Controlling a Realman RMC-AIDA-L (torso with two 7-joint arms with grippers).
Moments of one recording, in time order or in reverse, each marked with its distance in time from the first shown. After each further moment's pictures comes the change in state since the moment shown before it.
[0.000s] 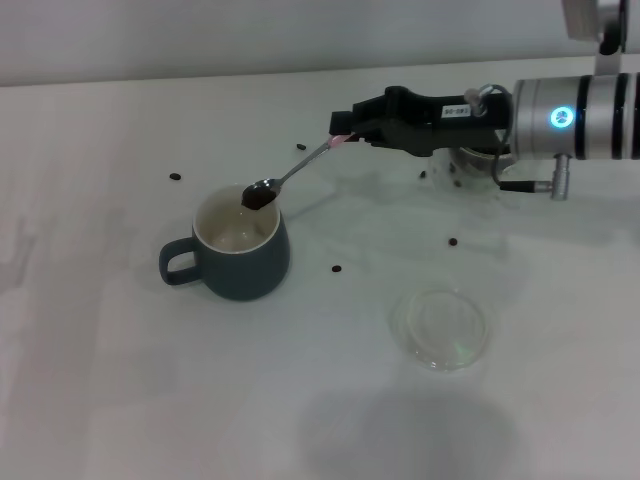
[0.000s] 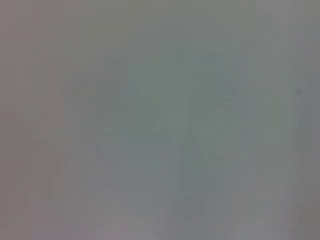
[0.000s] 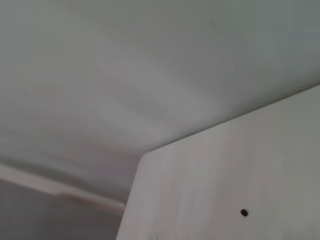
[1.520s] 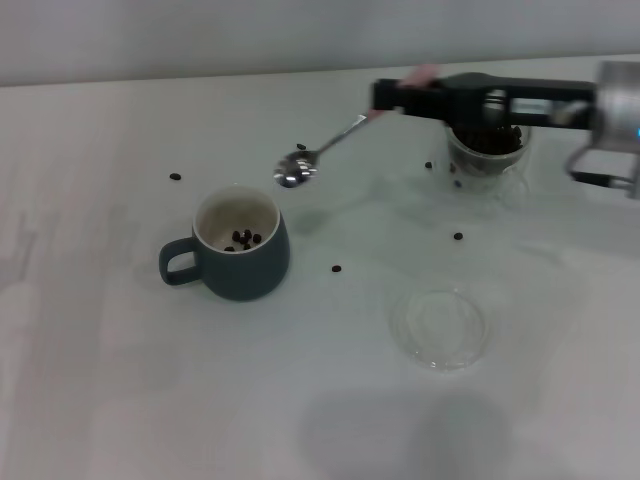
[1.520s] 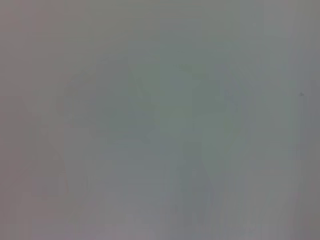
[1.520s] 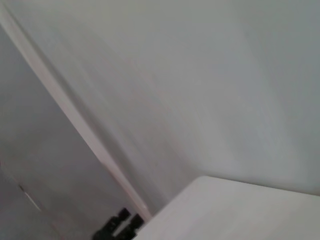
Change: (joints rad) left arm -0.011 -0.001 -0.008 0.007 -0.008 -0.006 0.000; right arm -0.133 -0.039 0.032 -0.133 0.160 0.220 -0.541
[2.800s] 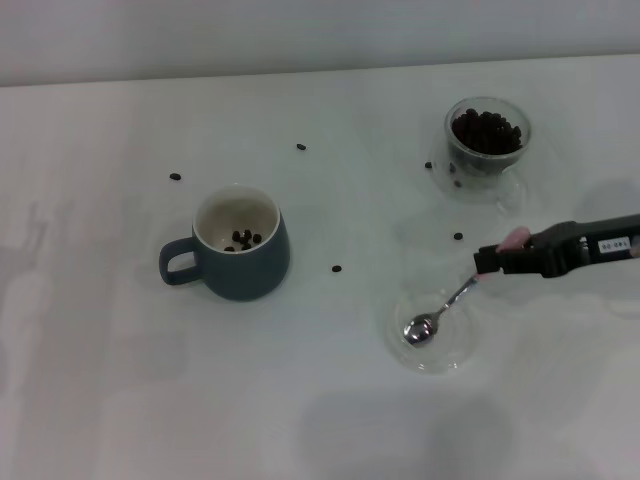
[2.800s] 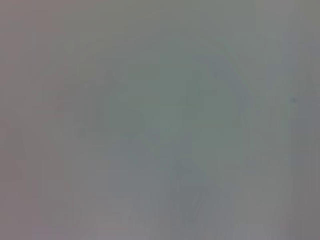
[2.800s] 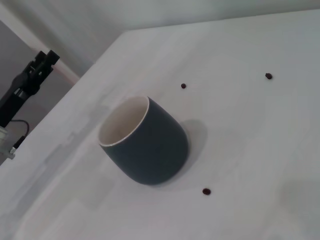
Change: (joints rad) left arm -0.027 0.001 0.000 0.000 0.003 -0.009 -0.006; right arm -0.018 -0.120 0.070 0.231 -0.380 0.062 -0.038
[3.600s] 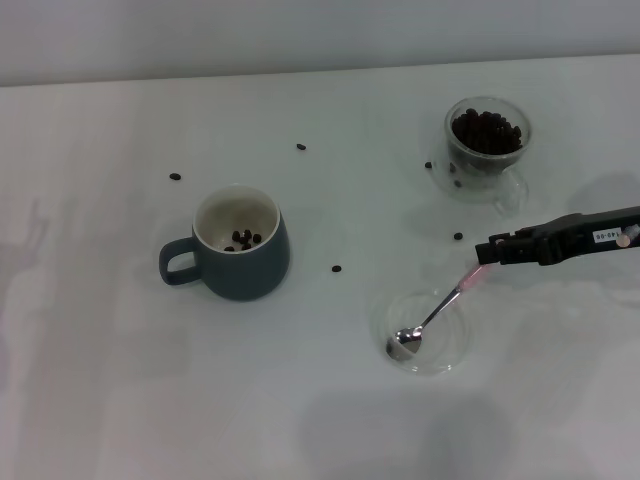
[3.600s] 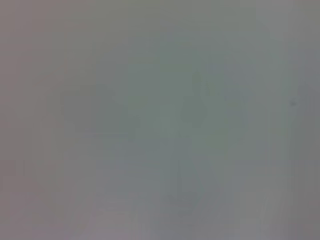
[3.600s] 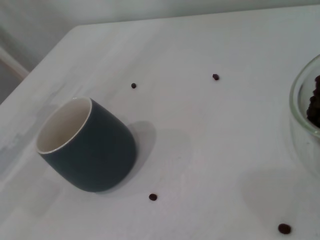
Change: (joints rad) left arm -0.009 0.002 0.000 0.000 -0.002 0.000 0.000; right arm 0.011 0.013 -0.001 -0.011 -0.058 -0.124 0.051
